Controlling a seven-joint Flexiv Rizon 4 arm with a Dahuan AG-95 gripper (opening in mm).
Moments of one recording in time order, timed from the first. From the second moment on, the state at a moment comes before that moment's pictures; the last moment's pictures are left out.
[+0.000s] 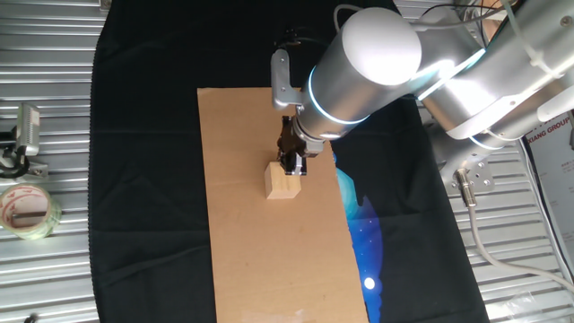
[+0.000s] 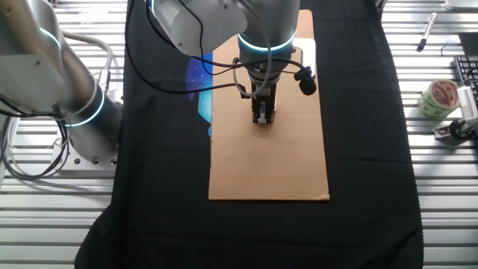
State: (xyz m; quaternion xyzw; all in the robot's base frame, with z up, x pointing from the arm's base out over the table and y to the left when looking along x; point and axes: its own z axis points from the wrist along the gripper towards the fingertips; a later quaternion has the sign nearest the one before) arm 0.416 0.014 0.043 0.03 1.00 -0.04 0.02
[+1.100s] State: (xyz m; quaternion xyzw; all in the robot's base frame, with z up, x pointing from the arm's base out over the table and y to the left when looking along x) arm 0.416 0.015 0.043 0.04 1.00 -0.04 0.02
